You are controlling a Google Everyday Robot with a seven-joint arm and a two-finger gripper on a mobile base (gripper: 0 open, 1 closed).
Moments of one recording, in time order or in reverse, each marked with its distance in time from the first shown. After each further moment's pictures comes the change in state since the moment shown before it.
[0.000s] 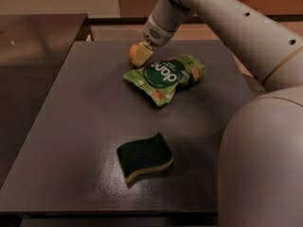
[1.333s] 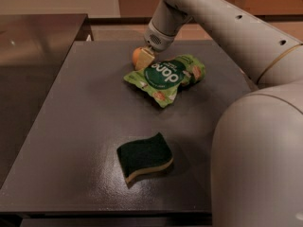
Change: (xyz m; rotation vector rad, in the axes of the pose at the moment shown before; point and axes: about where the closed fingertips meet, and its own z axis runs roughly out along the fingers) arm 0.019 0.002 0.013 -0.024 0.081 0.019
